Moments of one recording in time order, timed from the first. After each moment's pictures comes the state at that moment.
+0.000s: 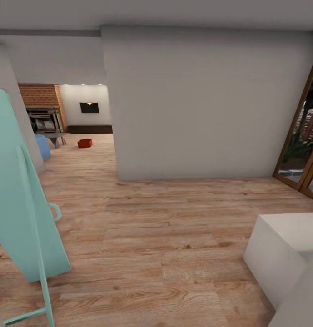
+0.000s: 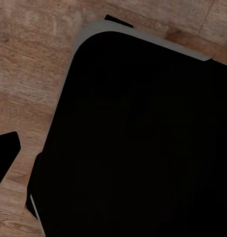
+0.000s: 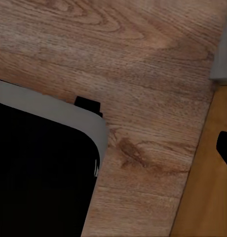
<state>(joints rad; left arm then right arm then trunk) 0.00 0.00 0.02 -0.04 0.36 -0.06 0.01 -0.10 -0.04 0.33 0.03 -0.01 -0.26 -0.07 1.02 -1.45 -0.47</state>
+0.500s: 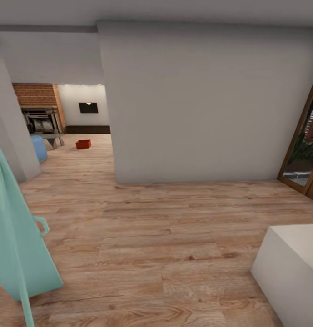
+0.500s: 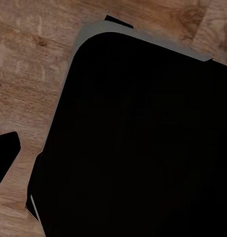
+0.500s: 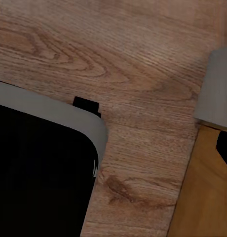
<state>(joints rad) 0.00 0.00 0.02 -0.04 0.36 -0.06 0.01 -0.10 -0.04 0.33 0.03 -0.01 -0.26 -0.08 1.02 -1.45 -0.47</state>
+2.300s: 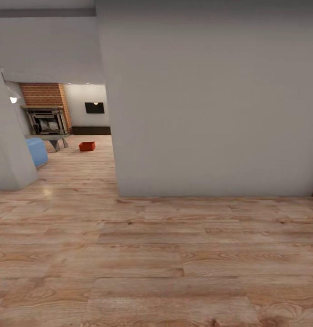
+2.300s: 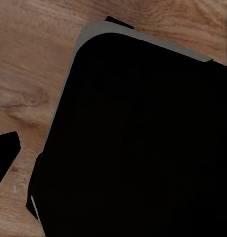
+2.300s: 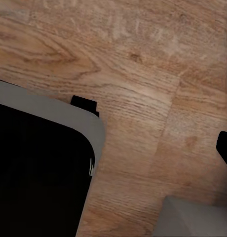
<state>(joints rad) 0.00 0.00 0.02 -0.04 0.36 -0.06 0.01 -0.10 -0.05 0.33 0.03 -0.01 -0.26 -0.08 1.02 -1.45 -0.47</state>
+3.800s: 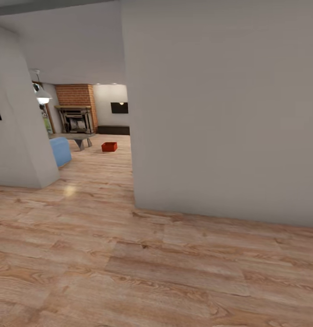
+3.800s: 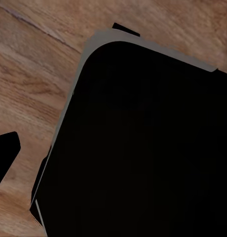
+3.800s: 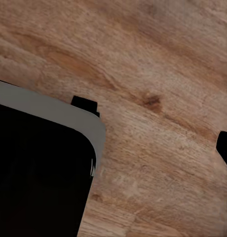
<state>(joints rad) 0.00 0.01 0.03 -0.04 0.37 -0.07 0.01 -0.10 -0.05 0.33 0.03 -0.01 -0.26 -0.08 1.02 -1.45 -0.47</state>
